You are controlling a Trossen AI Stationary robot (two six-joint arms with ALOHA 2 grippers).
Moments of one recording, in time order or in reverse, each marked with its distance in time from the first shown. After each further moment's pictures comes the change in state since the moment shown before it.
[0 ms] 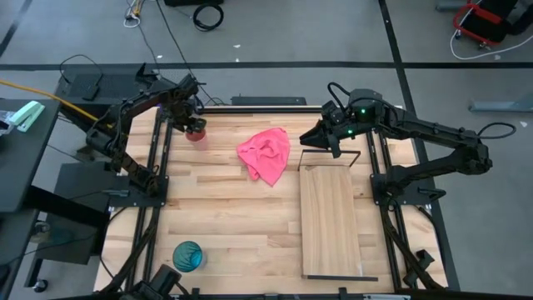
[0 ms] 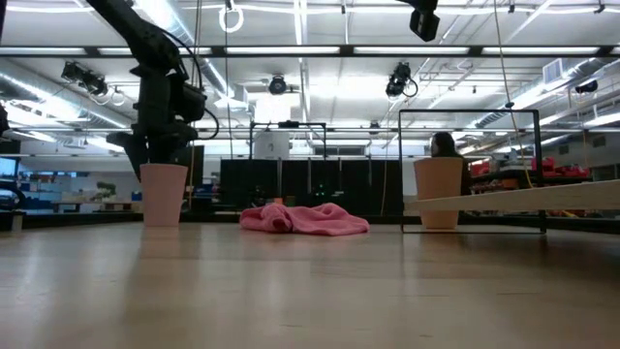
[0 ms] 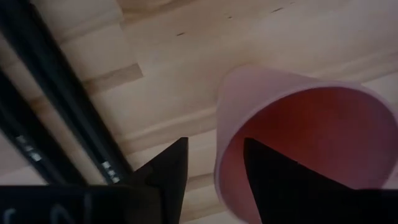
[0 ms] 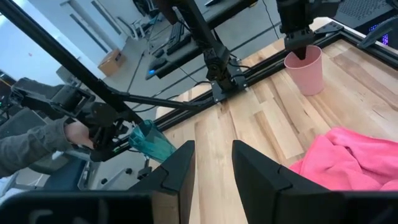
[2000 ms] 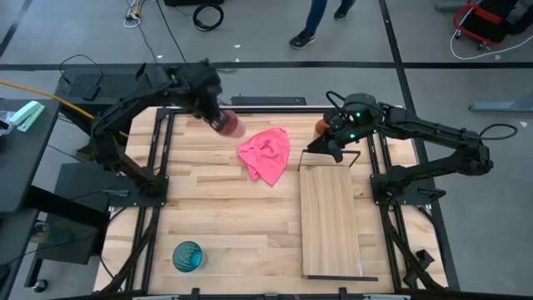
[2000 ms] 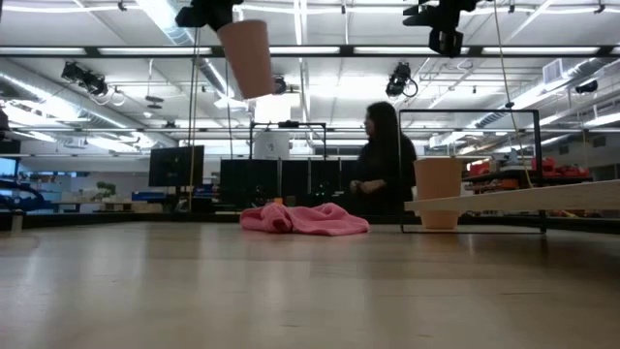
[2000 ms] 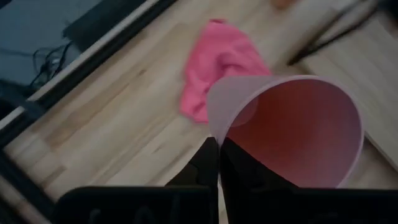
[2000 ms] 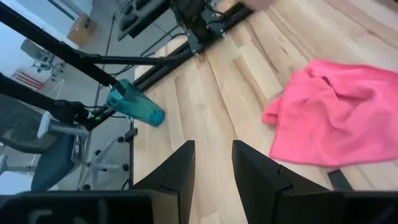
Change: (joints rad) left arm -0.638 -0.024 0.824 -0.346 -0.085 -0.209; right arm -0.006 -0.017 -0.001 -0.255 0.004 0.004
